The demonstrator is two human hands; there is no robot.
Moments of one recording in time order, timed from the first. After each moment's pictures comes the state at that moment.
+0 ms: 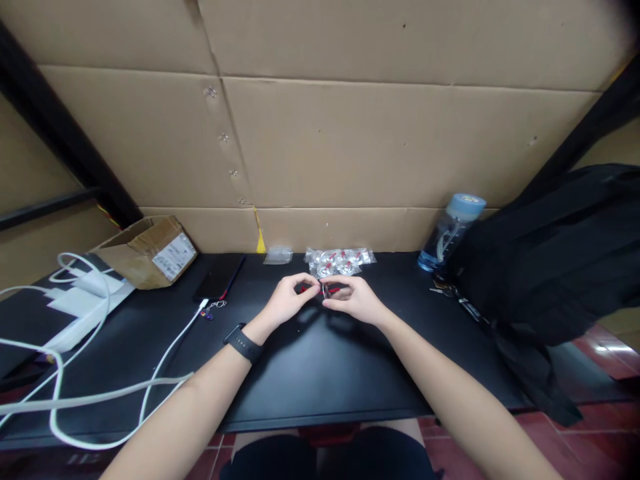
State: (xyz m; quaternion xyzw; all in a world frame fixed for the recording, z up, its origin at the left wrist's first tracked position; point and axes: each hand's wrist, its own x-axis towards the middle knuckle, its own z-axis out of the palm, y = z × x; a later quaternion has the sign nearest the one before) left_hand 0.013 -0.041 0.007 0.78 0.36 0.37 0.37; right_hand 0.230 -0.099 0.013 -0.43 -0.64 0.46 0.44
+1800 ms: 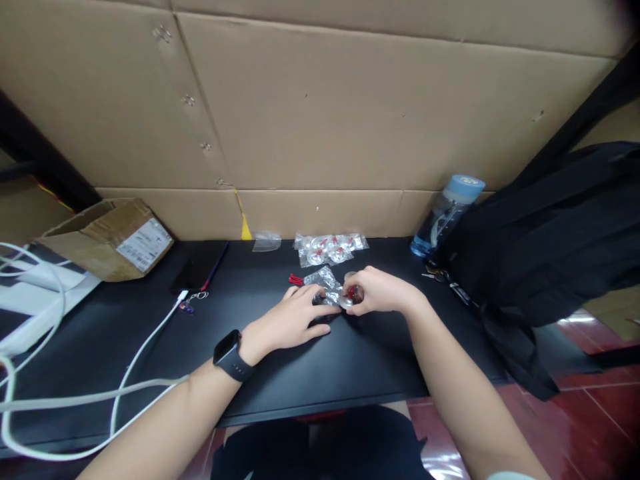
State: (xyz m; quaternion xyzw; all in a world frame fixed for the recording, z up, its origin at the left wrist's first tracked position) left_hand 0.026 -0.094 0.015 0.96 0.22 0.10 0.14; right_hand 0.281 -0.118 0.068 -0.50 -0.83 0.22 0.08
